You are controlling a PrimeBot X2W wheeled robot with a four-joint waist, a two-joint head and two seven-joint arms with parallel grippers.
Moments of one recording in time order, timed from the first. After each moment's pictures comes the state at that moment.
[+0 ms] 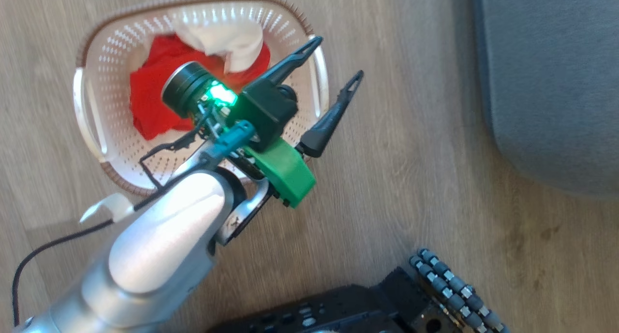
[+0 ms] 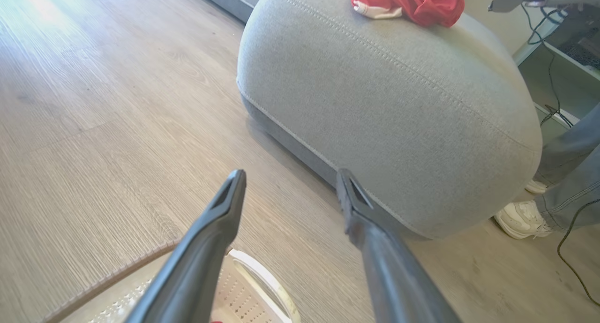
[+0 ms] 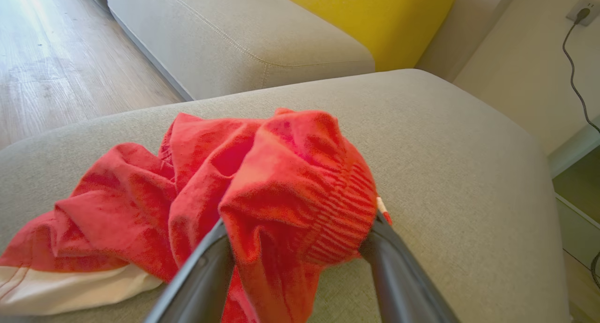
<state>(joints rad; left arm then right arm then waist) -0.66 0.26 -0.76 -0.07 -0.36 0.01 0.07 -1.27 -0.50 -0.40 1.13 0.12 0.12 -0.23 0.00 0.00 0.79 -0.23</state>
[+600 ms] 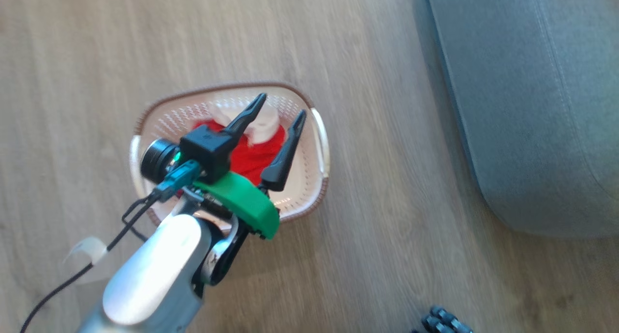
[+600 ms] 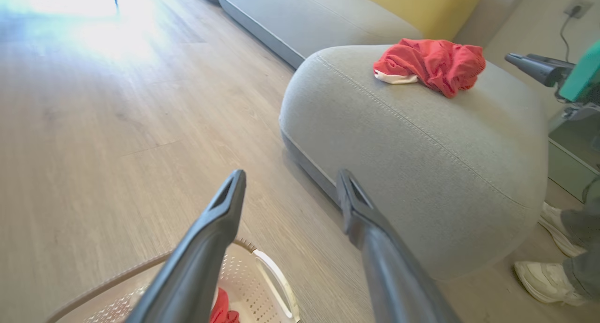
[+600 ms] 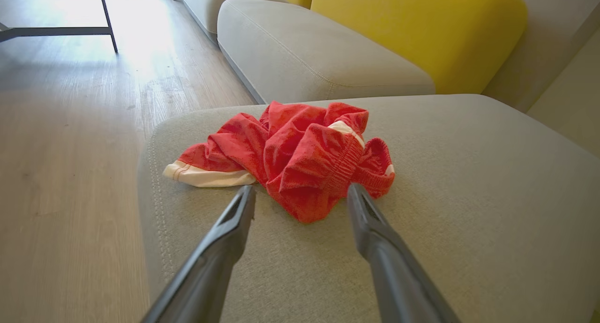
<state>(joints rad) -0.45 0.26 -0.67 0.01 -0.49 0.08 -0.05 -0.69 -0.47 -0.08 0.67 0.42 0.12 -0.22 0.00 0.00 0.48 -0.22</state>
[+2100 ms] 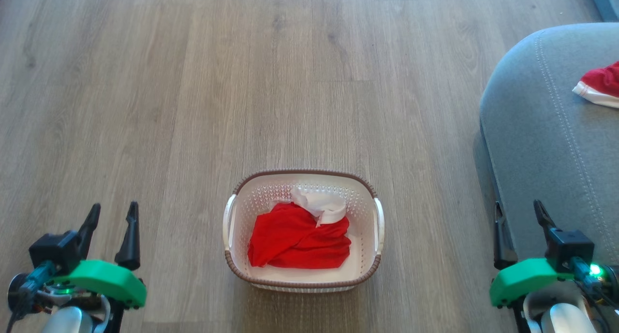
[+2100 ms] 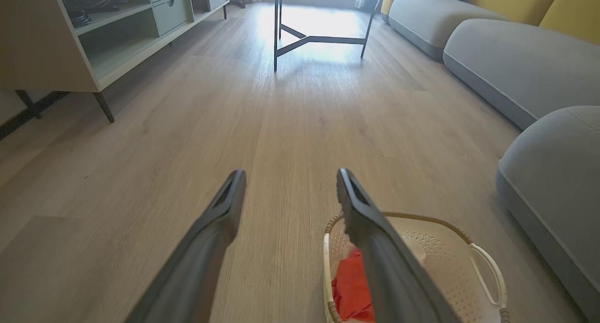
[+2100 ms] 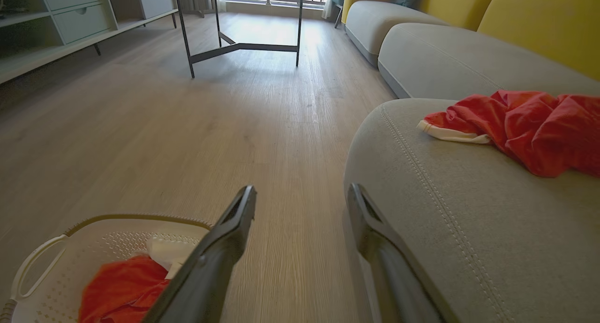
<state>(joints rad) -0.06 0.29 -0.12 0.34 -0.40 -0.08 -0.25 -0.01 -0.09 -0.02 0.25 0.10 0.12 -0.25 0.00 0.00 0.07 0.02</state>
